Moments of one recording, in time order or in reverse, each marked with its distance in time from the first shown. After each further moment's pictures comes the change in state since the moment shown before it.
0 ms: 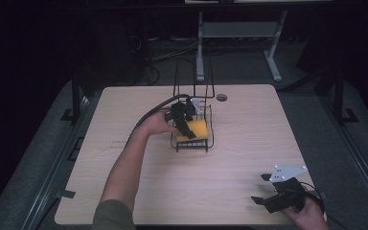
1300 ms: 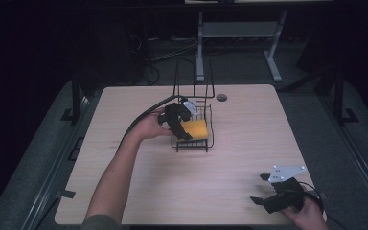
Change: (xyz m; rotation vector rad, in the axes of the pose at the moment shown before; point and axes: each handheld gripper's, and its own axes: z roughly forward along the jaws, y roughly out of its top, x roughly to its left) left arm -0.032 -0.007 -0.030 -0.056 0.073 0.064; right arm 0.004 0.004 0.000 0.000 0.009 -0.004
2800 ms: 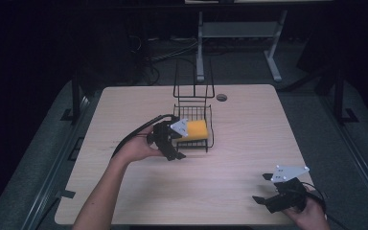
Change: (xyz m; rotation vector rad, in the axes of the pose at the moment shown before) left arm -0.071 -0.028 -0.021 -0.063 0.021 0.038; right arm -0.002 -0.004 -0.004 0.000 -0.029 0.005
